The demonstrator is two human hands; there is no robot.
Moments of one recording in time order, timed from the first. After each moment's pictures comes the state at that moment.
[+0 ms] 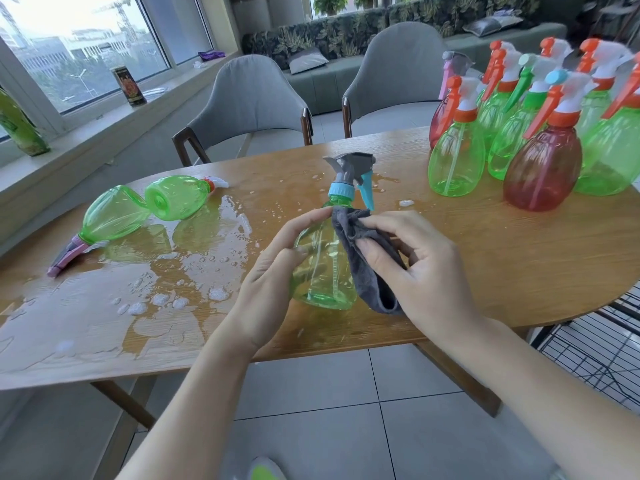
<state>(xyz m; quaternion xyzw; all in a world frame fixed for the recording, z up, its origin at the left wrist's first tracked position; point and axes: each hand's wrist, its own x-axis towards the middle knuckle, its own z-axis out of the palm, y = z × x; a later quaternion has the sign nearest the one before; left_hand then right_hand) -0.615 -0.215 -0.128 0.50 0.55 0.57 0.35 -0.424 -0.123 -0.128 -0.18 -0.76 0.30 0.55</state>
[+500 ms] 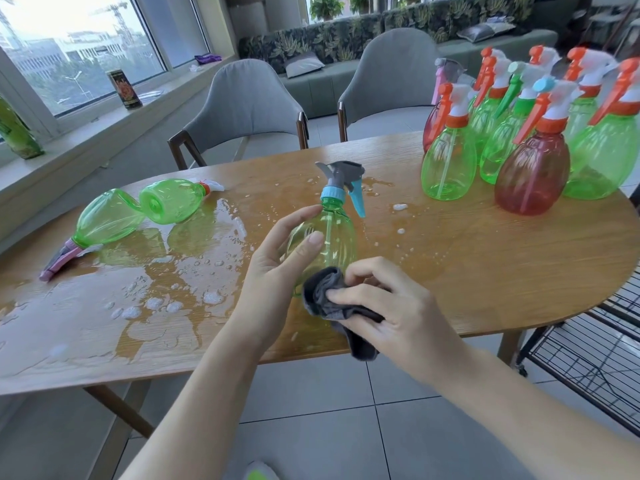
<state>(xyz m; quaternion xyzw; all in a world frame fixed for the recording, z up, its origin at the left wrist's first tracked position) -0.592 -0.216 -0.110 0.47 0.58 0.60 0.28 -0.416 -0.141 -0.155 -0.08 -0.86 0.15 0.48</state>
